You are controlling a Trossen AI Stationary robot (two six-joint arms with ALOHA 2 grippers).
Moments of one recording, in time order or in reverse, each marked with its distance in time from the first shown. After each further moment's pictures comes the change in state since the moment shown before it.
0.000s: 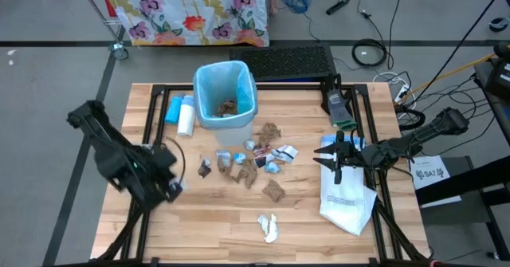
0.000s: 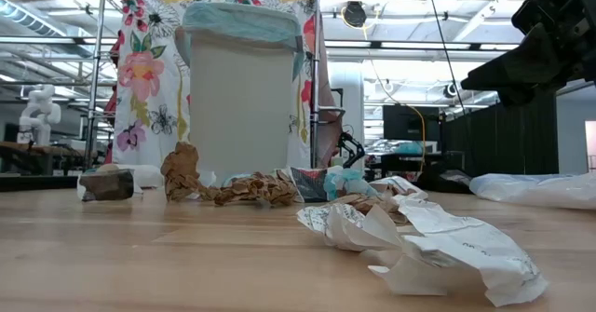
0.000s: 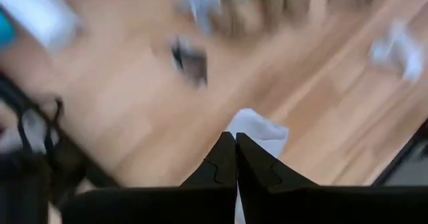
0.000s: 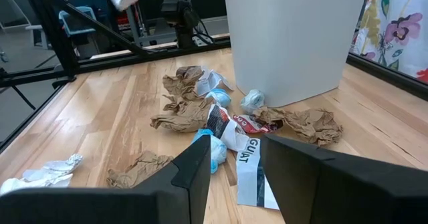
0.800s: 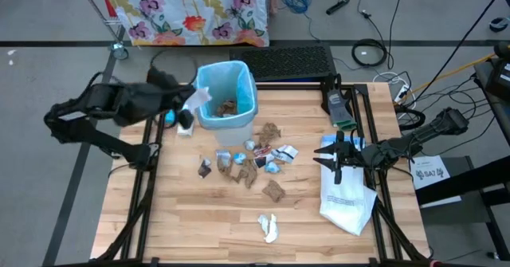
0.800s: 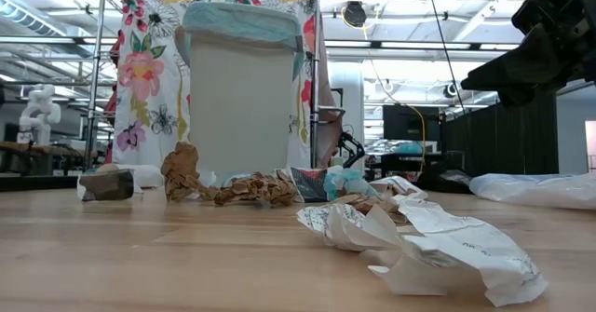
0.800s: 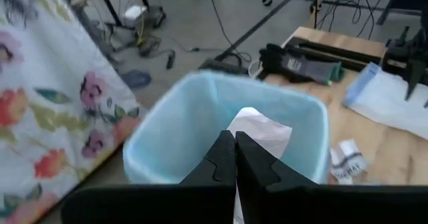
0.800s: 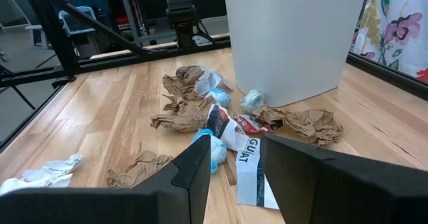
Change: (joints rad) left arm 0.780 -0.072 0.259 0.504 -0.260 1.365; right arm 0.000 0.000 0.000 -0.002 0.000 0.000
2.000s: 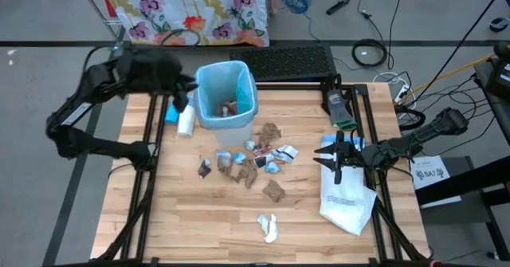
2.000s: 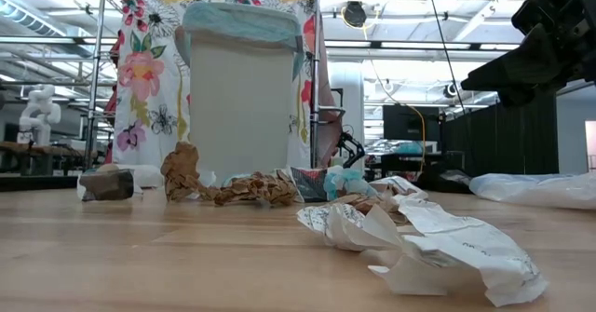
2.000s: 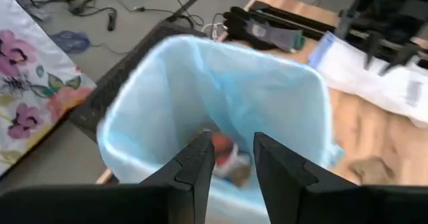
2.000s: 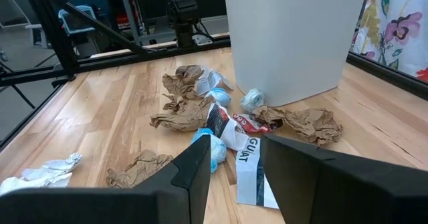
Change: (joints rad) left arm 0.458 -0.041 -0.001 -0.071 0.643 0.155; right arm 0.000 0.000 0.000 -0.002 0.000 0.000
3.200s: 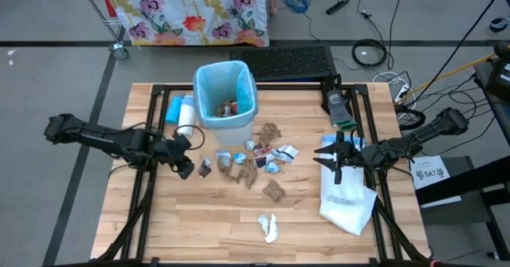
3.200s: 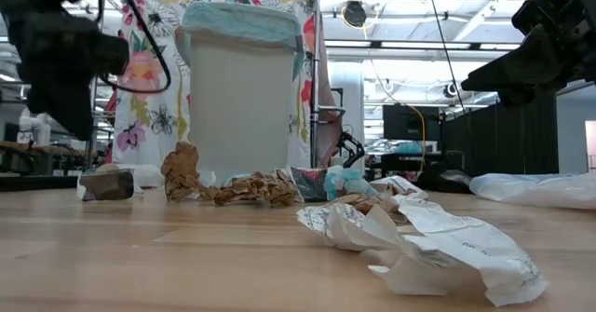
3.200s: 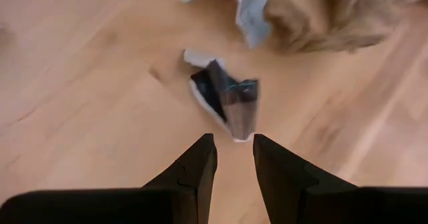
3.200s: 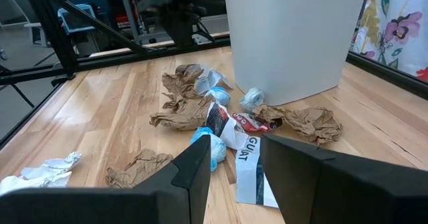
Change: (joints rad) left arm -0.607 -0.314 -1.150 0.360 -0.044 -0.858; right arm 0.000 0.000 0.000 -0.003 0.000 0.000
